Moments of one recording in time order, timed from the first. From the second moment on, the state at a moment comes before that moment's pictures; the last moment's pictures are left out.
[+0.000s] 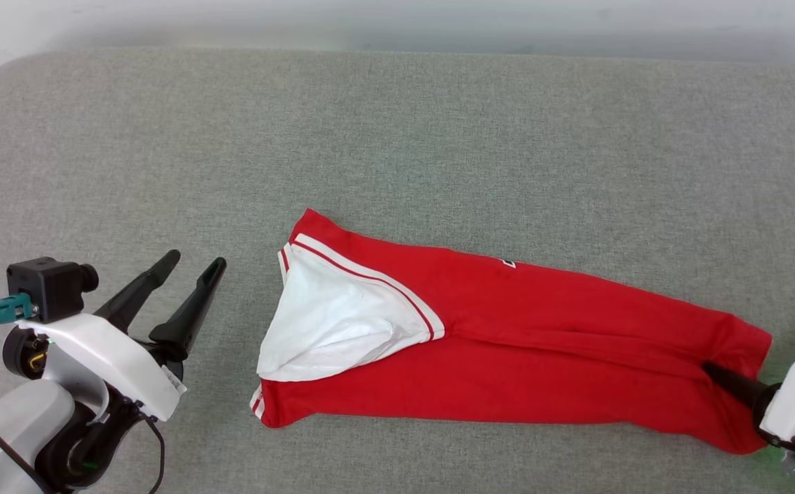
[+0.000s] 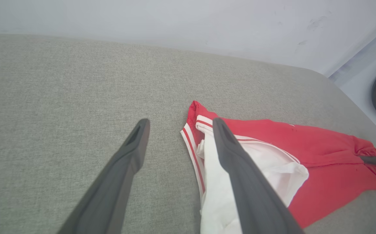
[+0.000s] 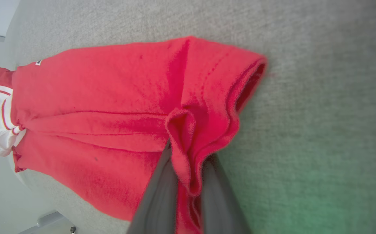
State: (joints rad) left arm -0.51 0.90 -0.88 0.05 -1.26 0.04 -0.26; right arm -0.18 -0.34 -0.11 0.34 0.85 0.13 0.75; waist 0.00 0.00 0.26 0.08
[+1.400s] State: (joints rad) left arm -0.33 0.85 -0.72 0.10 -1.23 0.04 -0.26; right arm -0.23 -0.50 -0.16 0.14 0.85 0.13 0.96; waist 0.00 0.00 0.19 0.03
